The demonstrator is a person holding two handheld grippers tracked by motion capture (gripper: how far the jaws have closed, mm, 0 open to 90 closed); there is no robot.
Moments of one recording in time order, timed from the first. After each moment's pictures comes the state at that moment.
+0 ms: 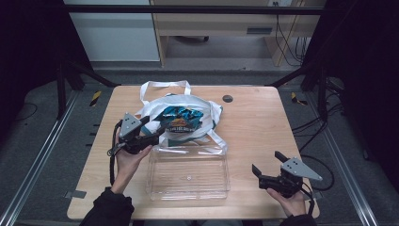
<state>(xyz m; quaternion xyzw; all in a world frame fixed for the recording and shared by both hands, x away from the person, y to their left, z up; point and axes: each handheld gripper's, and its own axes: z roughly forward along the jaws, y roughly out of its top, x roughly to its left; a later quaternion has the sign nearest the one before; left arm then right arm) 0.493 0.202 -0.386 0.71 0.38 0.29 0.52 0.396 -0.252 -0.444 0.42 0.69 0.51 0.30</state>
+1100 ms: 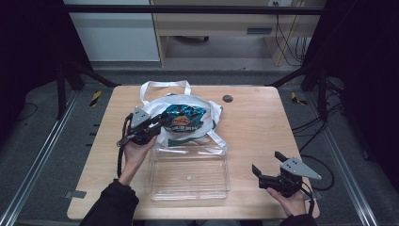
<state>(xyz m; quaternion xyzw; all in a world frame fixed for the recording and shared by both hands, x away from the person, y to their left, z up) 0.525 0.189 -0.396 0.73 0.38 0.28 0.49 0.398 -0.253 -0.446 0.42 0.69 0.50 0.30</state>
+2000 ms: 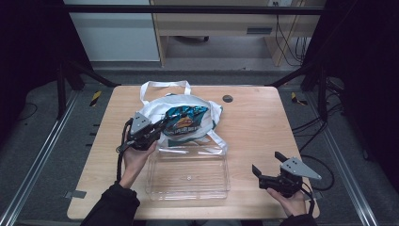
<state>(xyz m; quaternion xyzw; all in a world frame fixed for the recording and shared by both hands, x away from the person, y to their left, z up) 0.503 0.184 -0.389 0.73 0.38 0.28 0.50 0.397 -0.253 -0.446 0.42 0.69 0.50 0.30</state>
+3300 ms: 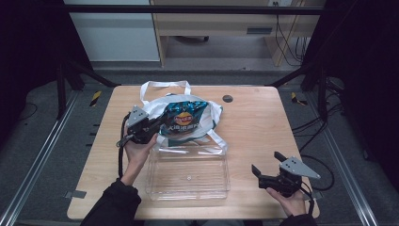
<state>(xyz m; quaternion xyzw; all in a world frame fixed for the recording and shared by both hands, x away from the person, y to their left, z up) 0.516 0.185 -0.382 0.70 0.38 0.25 0.55 0.399 -0.252 -0.447 0.42 0.70 0.50 0.30</state>
